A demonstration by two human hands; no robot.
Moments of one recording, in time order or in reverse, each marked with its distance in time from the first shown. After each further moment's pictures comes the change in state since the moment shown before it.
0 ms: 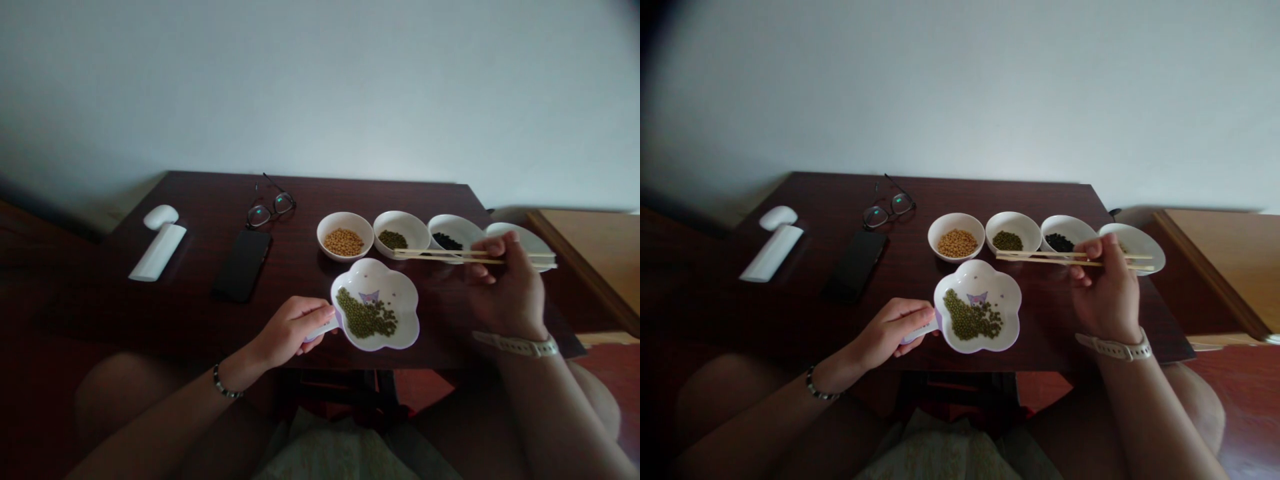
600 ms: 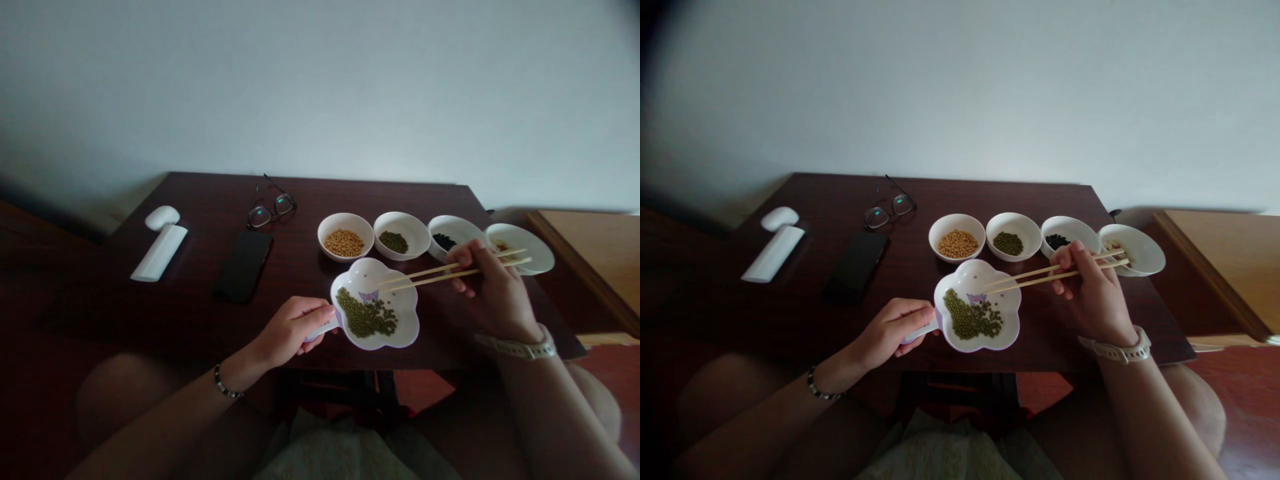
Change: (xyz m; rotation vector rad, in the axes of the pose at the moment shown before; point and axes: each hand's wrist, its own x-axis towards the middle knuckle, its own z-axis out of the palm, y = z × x) left_hand 0.007 0.001 0.005 0.011 0.015 -0.010; right_hand -0.012 -0.004 0.013 -0.160 -0.133 0.149
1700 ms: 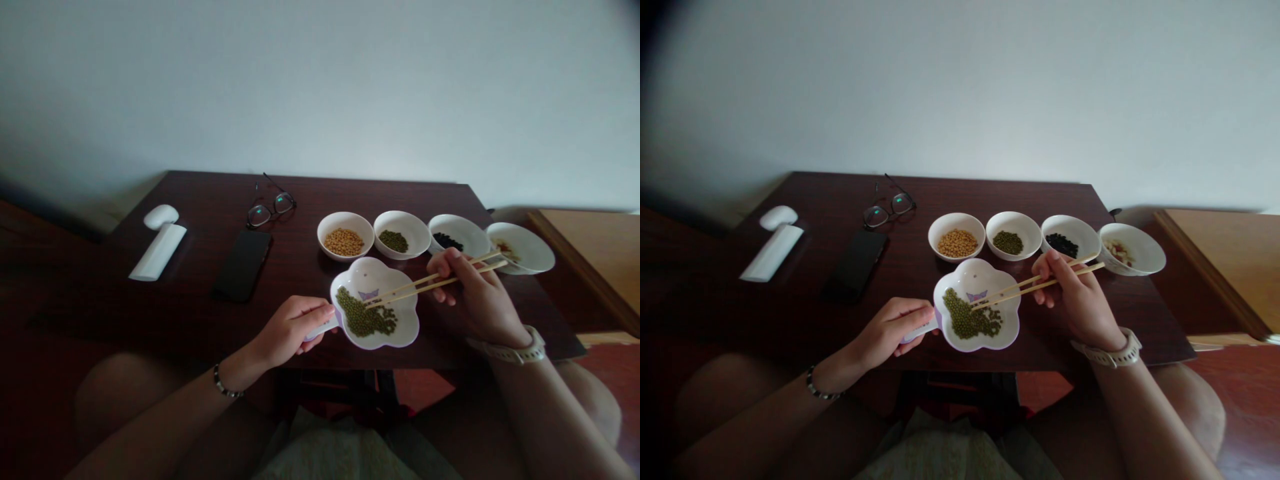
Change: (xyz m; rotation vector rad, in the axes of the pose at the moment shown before) left_hand 0.003 0.006 0.004 0.004 0.011 -0.008; right_hand -0.009 0.004 0.005 -0.077 -0.167 0.114
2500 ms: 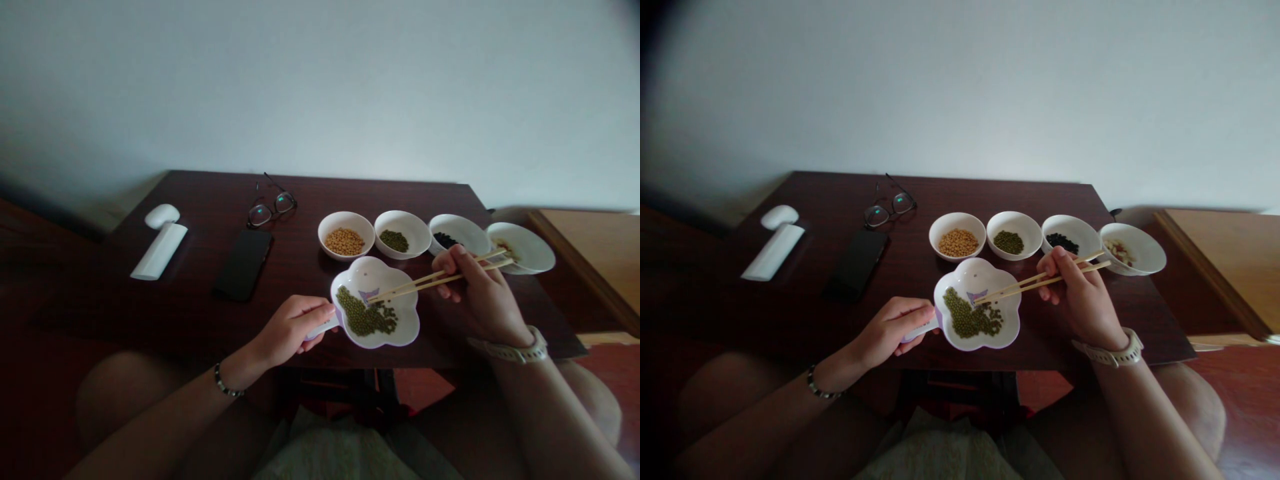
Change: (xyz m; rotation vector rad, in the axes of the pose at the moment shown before) left_hand 0.000 0.000 0.001 0.011 0.010 -0.011; right_hand 0.002 -0.002 0.000 -0.033 0.079 -0.042
